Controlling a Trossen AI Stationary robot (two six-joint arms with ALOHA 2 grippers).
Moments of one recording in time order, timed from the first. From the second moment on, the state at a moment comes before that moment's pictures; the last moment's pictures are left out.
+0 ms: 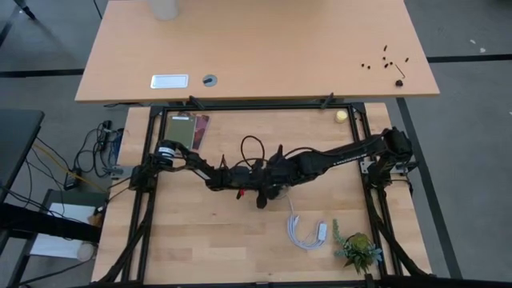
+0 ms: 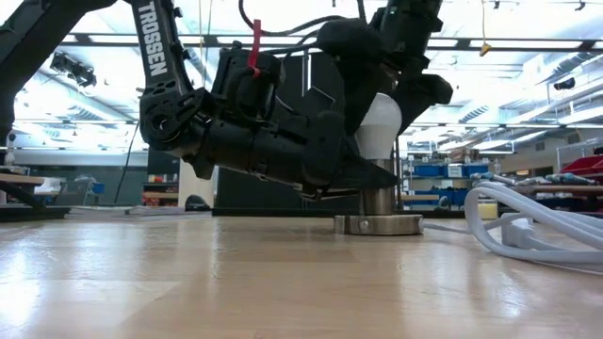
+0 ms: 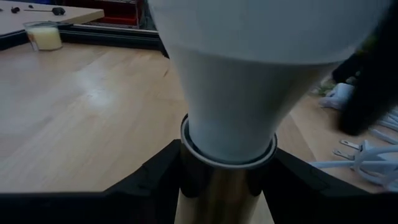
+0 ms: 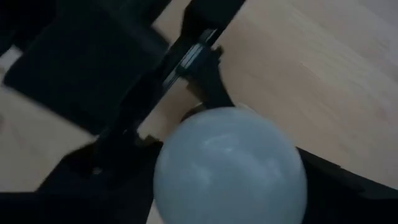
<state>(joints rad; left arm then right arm) -0.03 2.17 0.90 1.10 -0.09 -0.11 0.15 1.78 1.41 -0.90 0.25 1.01</state>
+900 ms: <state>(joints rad) -0.03 2.17 0.90 1.08 -0.07 -0.04 0.10 1.56 1.41 -1.04 0.18 0.15</state>
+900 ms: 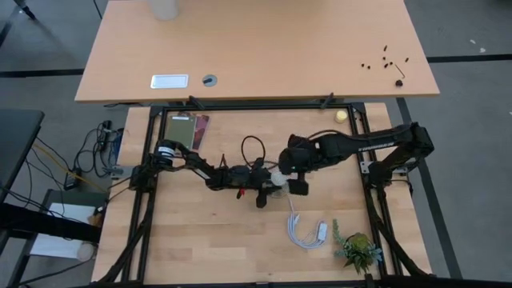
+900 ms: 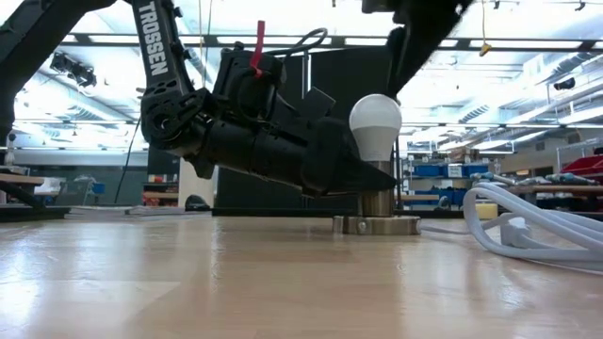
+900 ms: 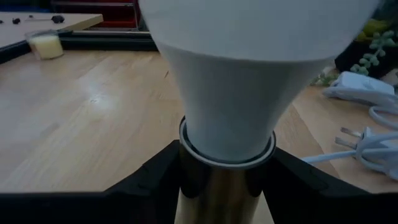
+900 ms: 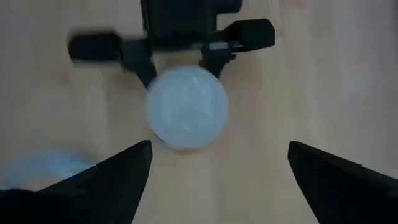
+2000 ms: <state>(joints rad) -0.03 2.17 0.90 1.05 0.13 0.05 0.12 1.78 1.40 -0.86 -0.07 -0.99</state>
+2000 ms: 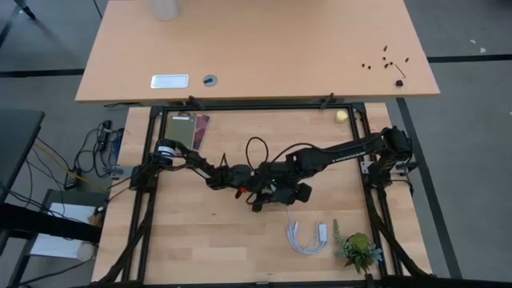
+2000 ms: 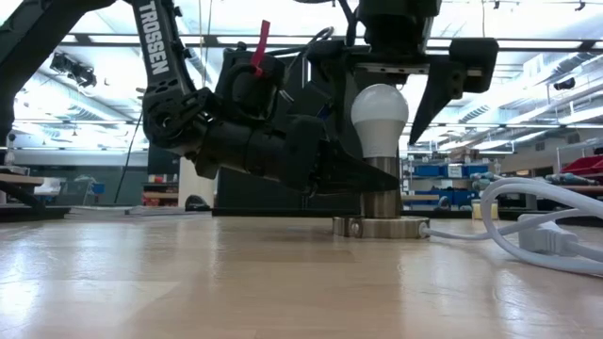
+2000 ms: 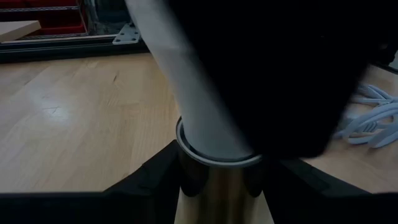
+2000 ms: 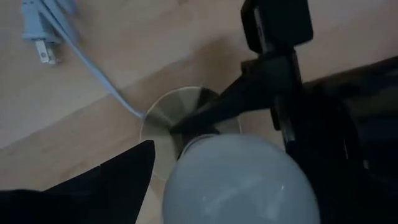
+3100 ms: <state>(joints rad) -0.04 2.17 0.90 1.05 -0.06 -0.01 0.12 1.78 1.41 -0.85 0.06 -0.08</state>
